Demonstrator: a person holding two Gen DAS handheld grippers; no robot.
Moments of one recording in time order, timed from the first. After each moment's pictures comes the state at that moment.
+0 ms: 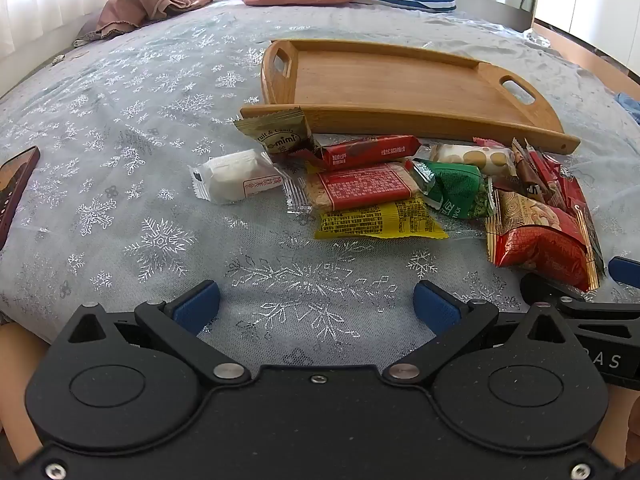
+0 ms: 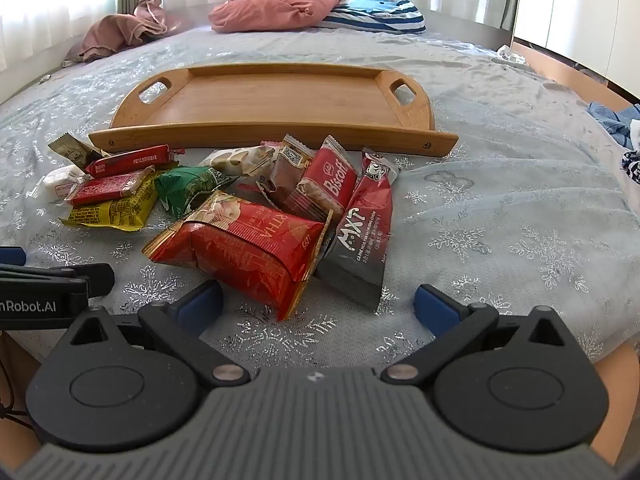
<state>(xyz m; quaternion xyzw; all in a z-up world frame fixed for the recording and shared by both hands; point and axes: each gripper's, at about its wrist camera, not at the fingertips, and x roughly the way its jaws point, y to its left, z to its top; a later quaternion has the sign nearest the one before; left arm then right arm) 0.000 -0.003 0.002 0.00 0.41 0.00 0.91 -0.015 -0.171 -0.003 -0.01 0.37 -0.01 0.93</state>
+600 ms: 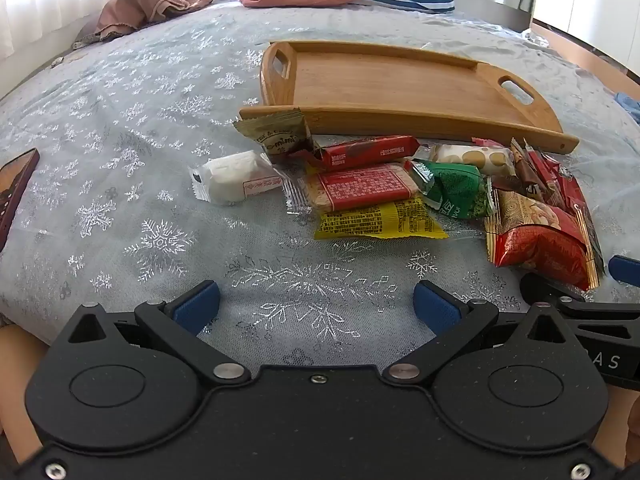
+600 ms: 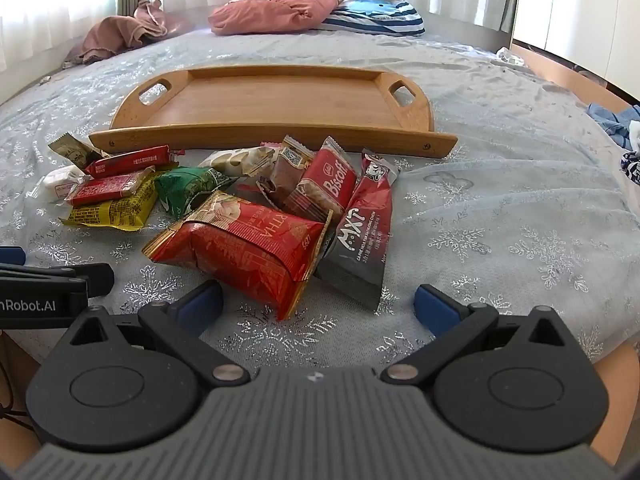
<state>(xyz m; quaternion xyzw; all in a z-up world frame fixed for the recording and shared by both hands) -0.001 -0.002 0.001 0.00 0.41 0.00 0.91 -0.017 -0.171 -0.004 -0.01 0.37 -0.01 0.93</state>
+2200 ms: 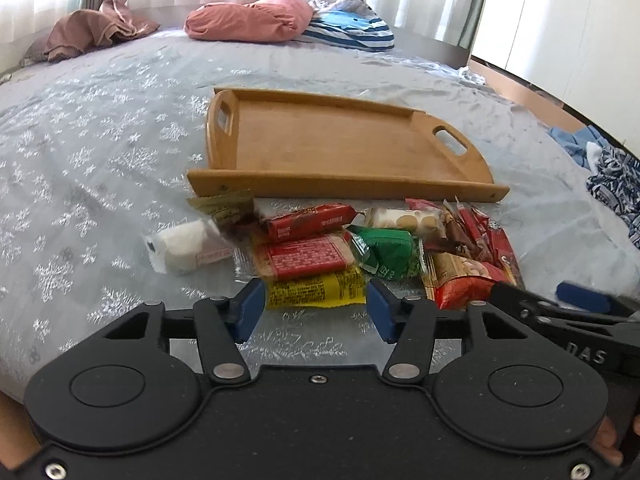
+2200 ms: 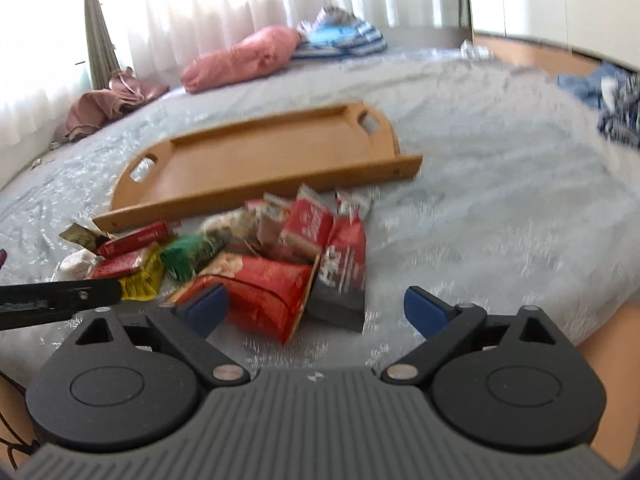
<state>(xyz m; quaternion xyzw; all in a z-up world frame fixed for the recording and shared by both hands) 0.007 0.007 0.033 -0.04 0.35 -0.11 0.93 -0.035 -0.190 0.019 0.07 0.30 -0.03 0.95</state>
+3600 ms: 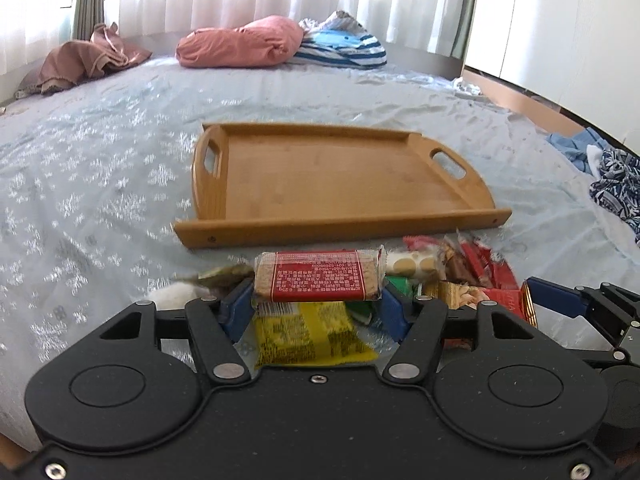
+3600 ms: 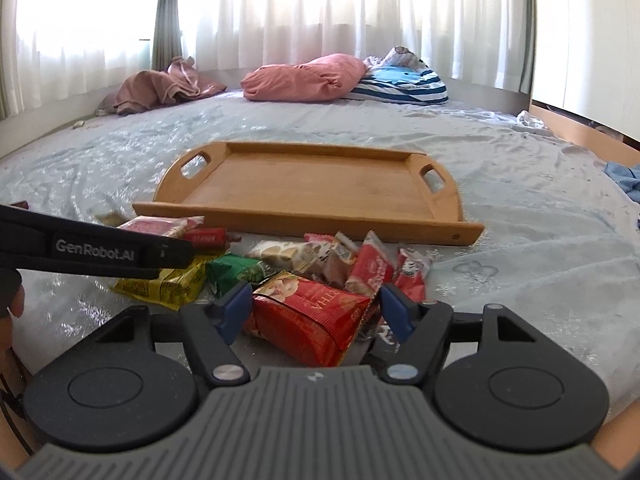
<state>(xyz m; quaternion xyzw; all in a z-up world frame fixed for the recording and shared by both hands) 0.027 -0.003 0.049 -0.02 0.32 -0.11 0.94 -0.021 -0.157 0.025 -0.01 0.27 0.03 0.96</state>
